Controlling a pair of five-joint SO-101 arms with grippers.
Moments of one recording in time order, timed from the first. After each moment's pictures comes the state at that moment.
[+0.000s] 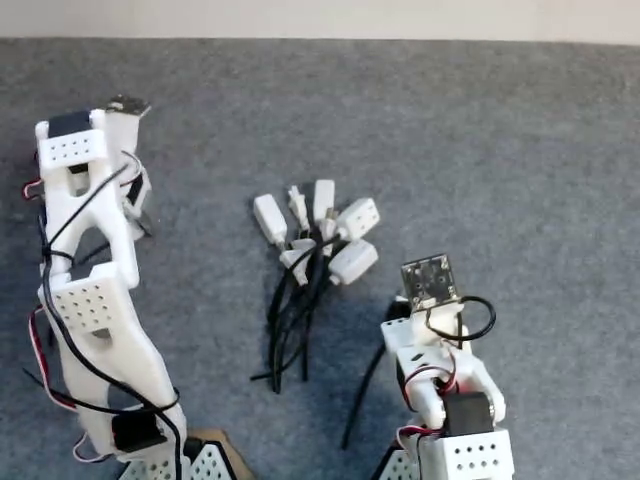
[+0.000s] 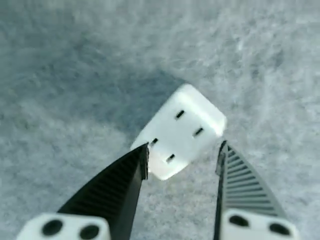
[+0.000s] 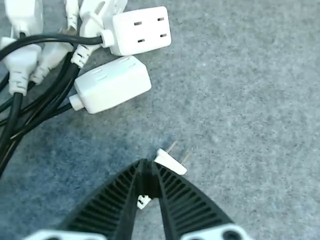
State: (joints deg) left arm -22.3 45.0 -36.6 89.9 -58.8; right arm -12.0 -99.5 94.4 55.4 13.0
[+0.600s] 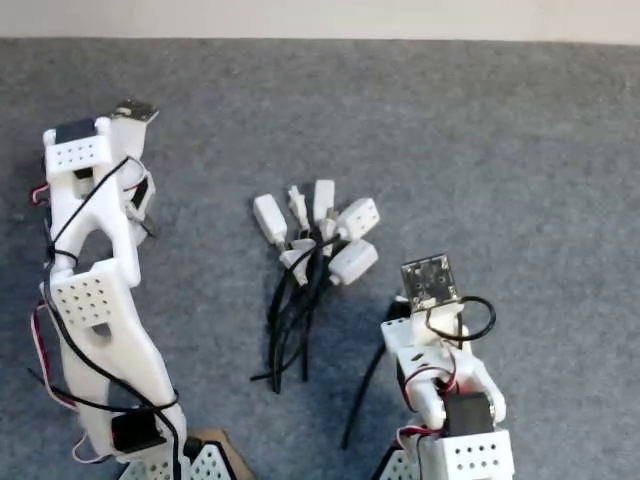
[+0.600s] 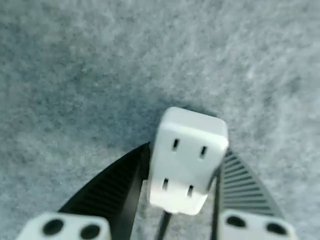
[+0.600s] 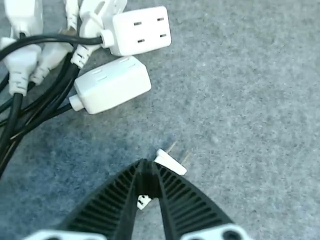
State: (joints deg) left arm -21.3 50.6 -37.3 87.9 -62.3; right arm -12.0 -99.5 94.4 55.4 13.0
